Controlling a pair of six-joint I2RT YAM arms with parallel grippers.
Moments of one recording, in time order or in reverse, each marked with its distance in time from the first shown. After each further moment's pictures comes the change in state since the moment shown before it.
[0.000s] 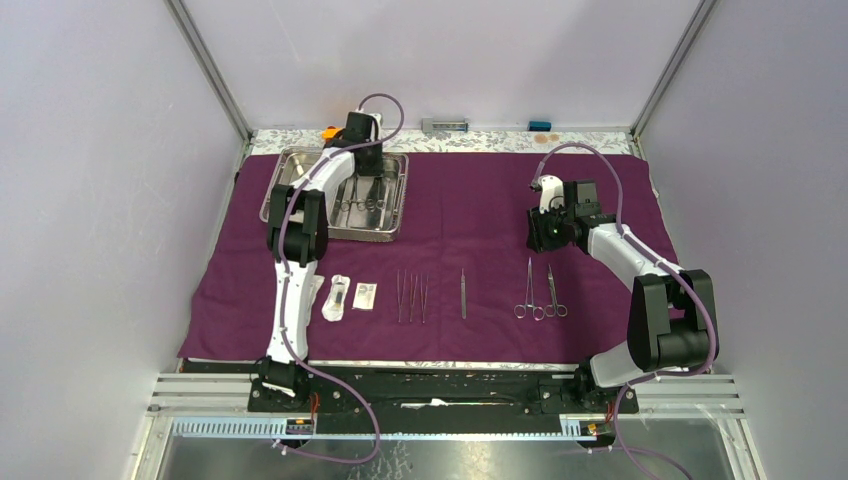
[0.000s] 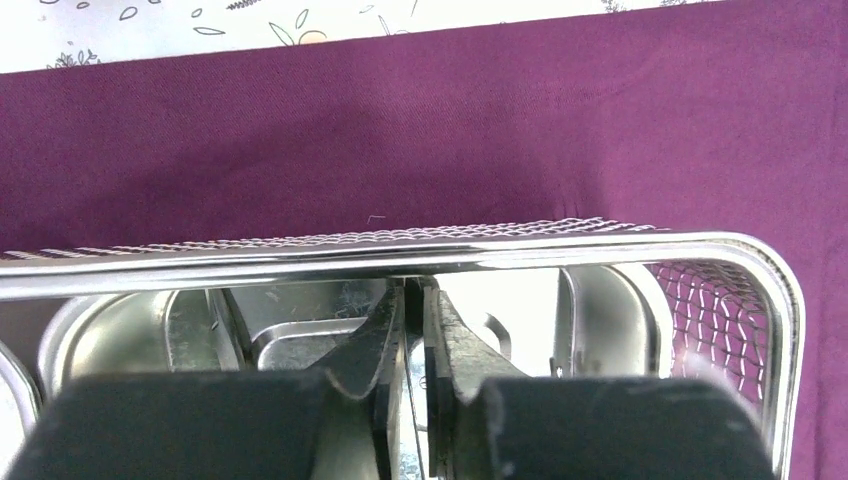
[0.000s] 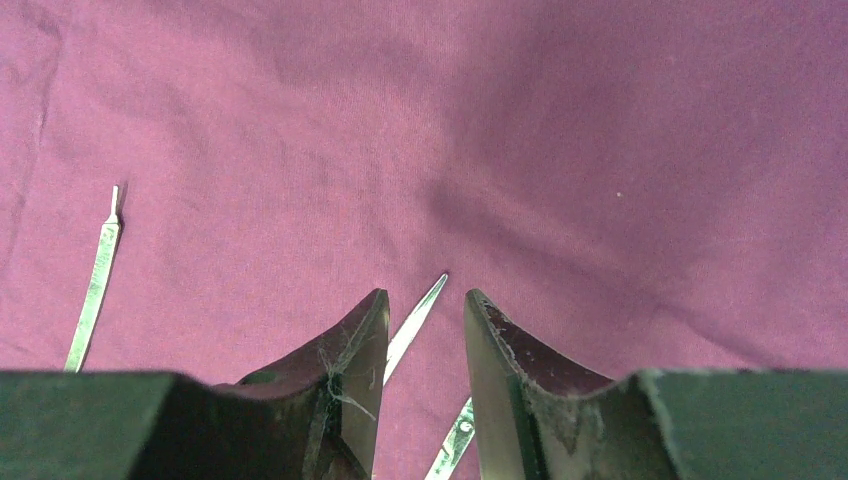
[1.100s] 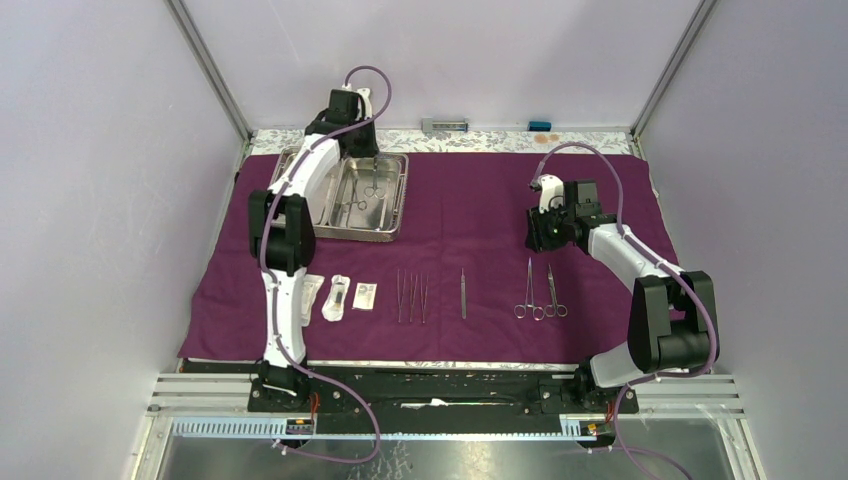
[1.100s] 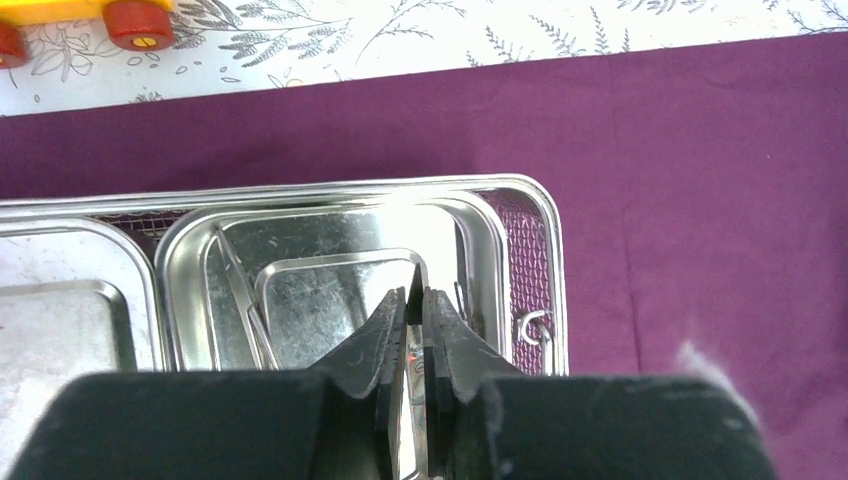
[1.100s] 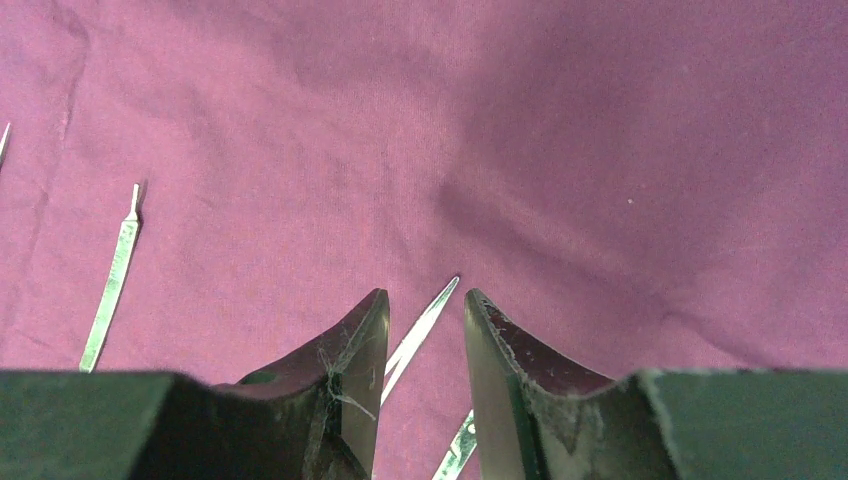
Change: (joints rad) left arm 0.019 -0.178 0.014 -0.089 0.104 -0.045; right arm 0.000 -0.006 0.000 0.000 -0.025 0.000
